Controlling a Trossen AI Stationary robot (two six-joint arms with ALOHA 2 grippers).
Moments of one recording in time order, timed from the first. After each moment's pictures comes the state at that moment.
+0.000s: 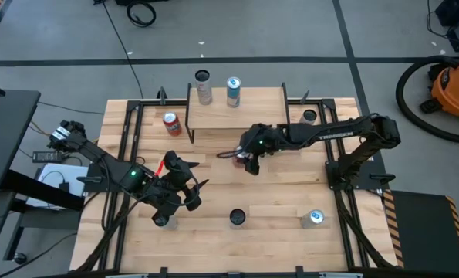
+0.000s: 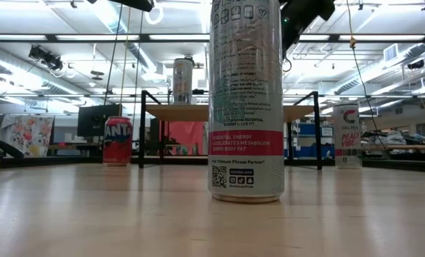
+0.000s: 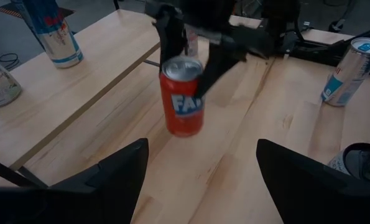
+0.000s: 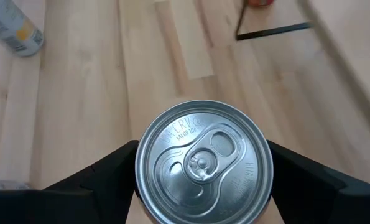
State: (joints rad) left arm -0.55 1.34 1.17 -0.65 -0.93 -0.69; right arm -0.07 1.53 1.14 -0.39 0.06 0.12
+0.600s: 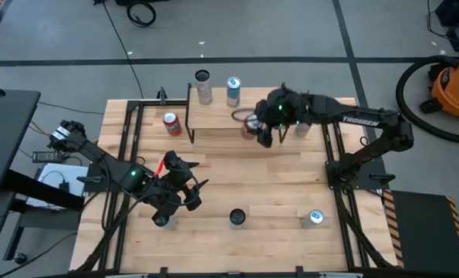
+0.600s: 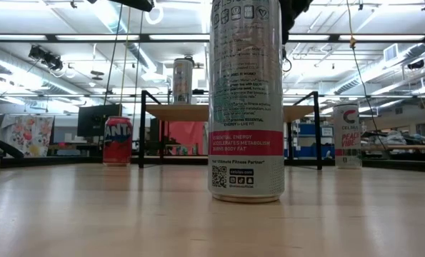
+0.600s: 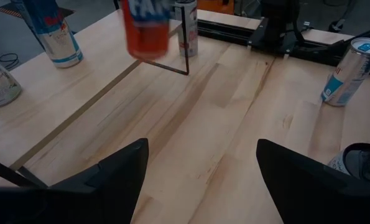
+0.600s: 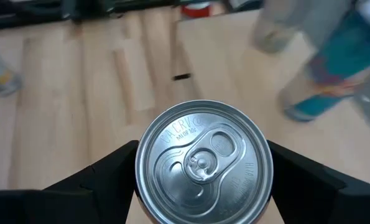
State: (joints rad) left arm -0.55 1.34 1.17 -0.65 -0.92 -0.69; right arm -0.26 1.38 1.38 -0.69 0.05 -0.02
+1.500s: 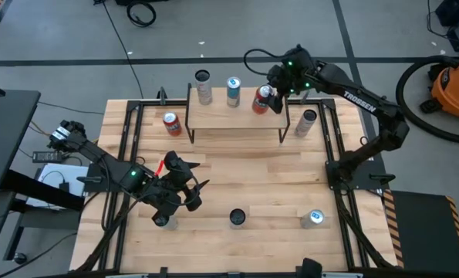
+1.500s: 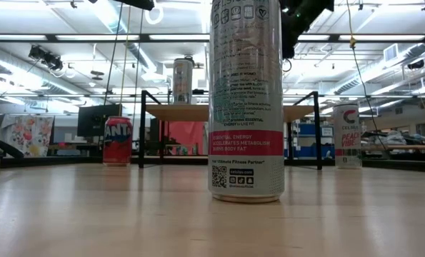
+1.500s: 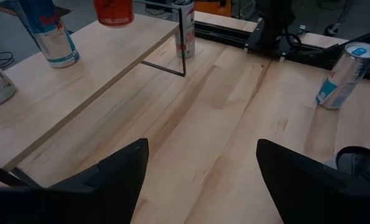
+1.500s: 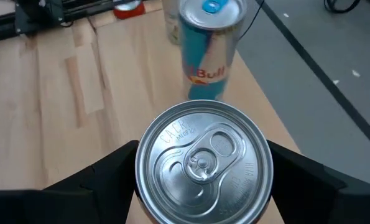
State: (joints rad) left arm -0.55 1.34 1.17 -0.63 -0.92 -0.69; right arm -0.68 1.45 1.52 -0.81 -0.27 -0.20
